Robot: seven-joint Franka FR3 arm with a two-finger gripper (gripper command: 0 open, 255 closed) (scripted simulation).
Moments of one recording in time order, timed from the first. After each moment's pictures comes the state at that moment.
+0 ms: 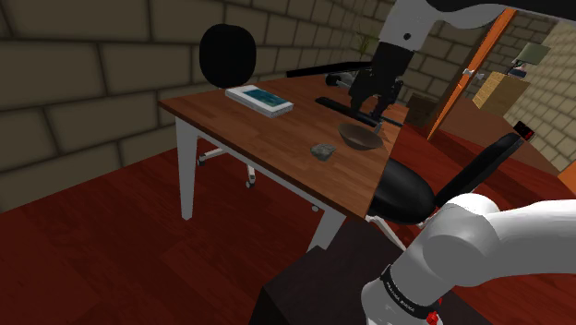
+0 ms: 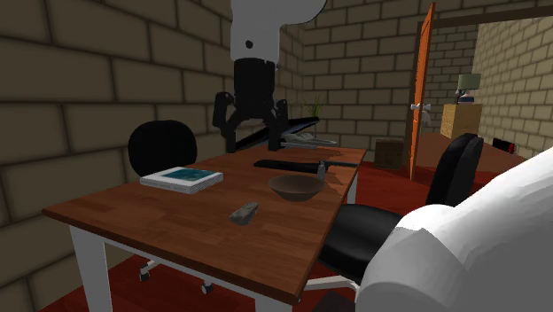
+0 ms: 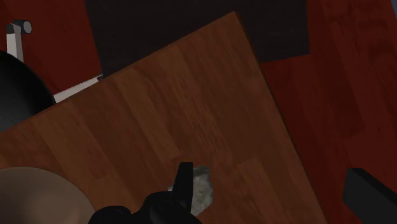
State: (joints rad) arm 0.01 -0.76 -0.06 -2.32 0.04 1.52 0.15
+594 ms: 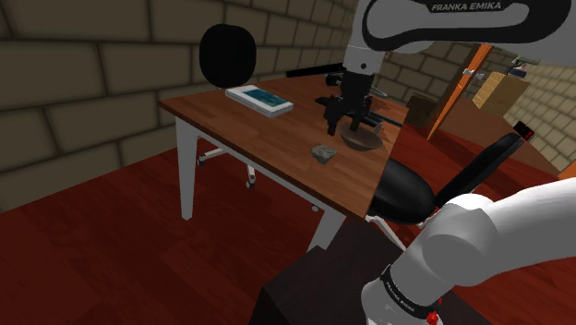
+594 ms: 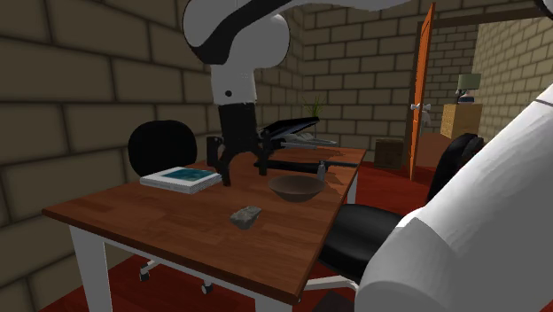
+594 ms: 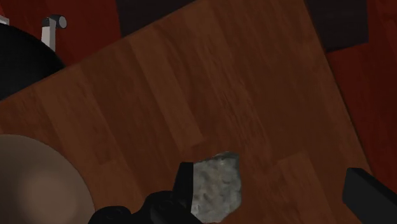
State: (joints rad) arm 0.00 -0.55 -0.04 -2.35 -0.05 1.68 0.13
